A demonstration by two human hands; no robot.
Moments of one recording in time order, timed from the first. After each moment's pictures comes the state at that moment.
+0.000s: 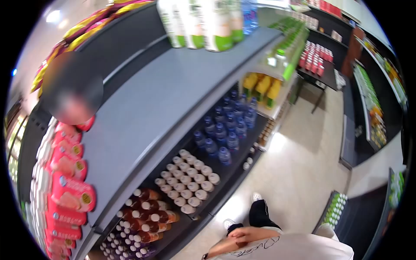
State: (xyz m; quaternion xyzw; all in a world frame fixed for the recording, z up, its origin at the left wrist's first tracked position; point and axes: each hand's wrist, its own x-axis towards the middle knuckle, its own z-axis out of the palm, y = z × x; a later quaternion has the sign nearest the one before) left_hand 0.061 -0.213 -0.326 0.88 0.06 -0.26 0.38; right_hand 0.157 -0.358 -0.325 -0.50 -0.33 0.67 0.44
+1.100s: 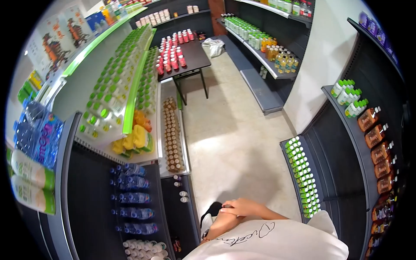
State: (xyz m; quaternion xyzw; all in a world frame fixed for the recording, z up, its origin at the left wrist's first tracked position) left_hand 0.394 -0.495 -0.355 0.87 -0.37 -0.22 0.23; right_hand 0.401 -0.649 -0.291 -0.81 -0.04 0.41 0.42
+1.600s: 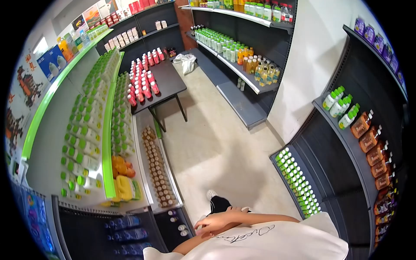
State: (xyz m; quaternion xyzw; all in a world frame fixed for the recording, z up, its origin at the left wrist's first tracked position) left_hand 0.618 -0.591 -0.361 0.75 -0.53 -0.36 0.16; right_hand 0.623 -0.649 -0.308 -0.74 -0.25 0.36 0.51
